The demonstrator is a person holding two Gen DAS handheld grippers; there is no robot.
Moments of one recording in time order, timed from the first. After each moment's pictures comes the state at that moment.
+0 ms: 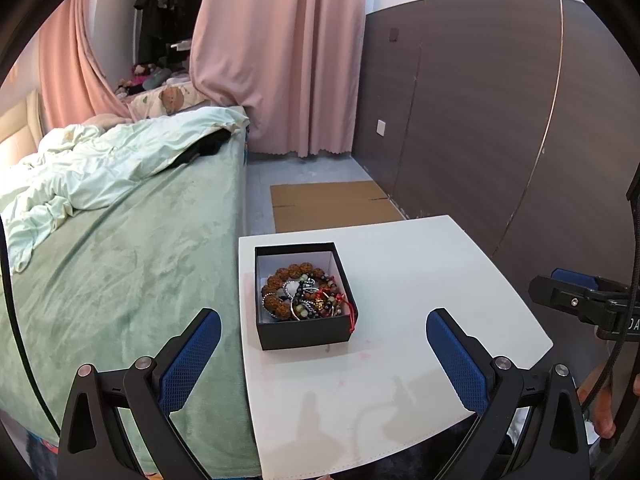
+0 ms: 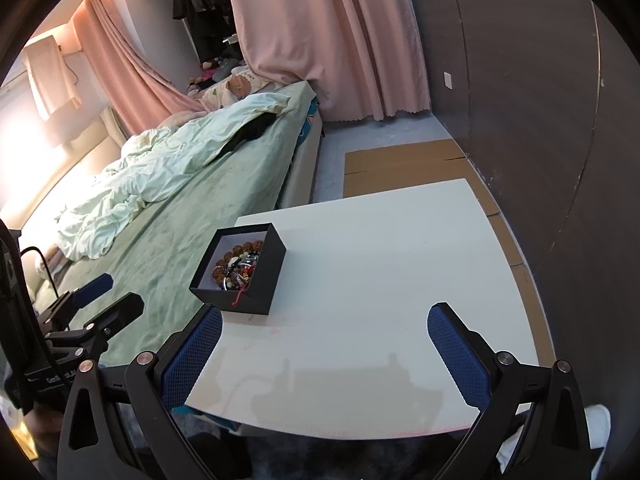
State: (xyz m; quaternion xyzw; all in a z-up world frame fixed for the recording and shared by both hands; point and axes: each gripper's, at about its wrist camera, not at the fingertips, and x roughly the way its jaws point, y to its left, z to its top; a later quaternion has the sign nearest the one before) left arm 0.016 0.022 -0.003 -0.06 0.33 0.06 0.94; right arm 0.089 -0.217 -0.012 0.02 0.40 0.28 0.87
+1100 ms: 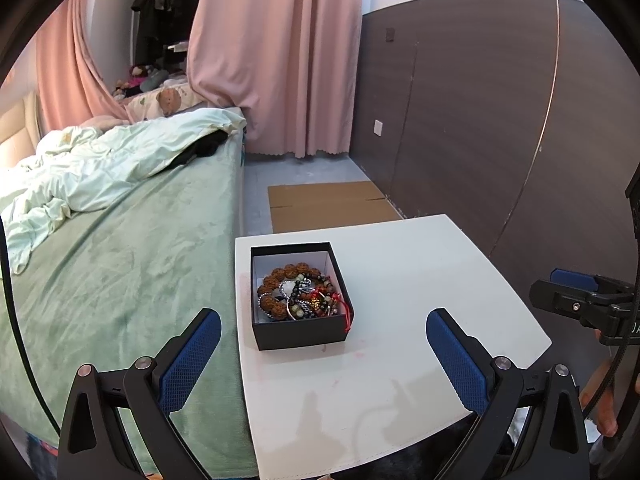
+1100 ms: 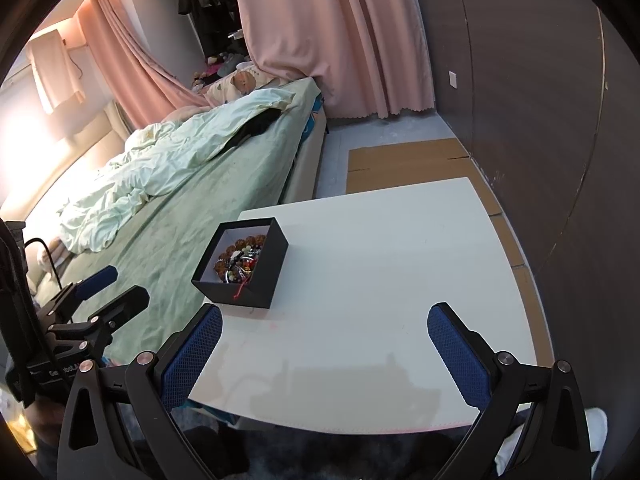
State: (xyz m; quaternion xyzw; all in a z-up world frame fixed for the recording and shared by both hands) left arm 0.015 0.021 -0.006 -0.06 0.33 0.05 0.94; right arm 0.087 -0.220 -0.013 0.01 0.39 0.29 0.87
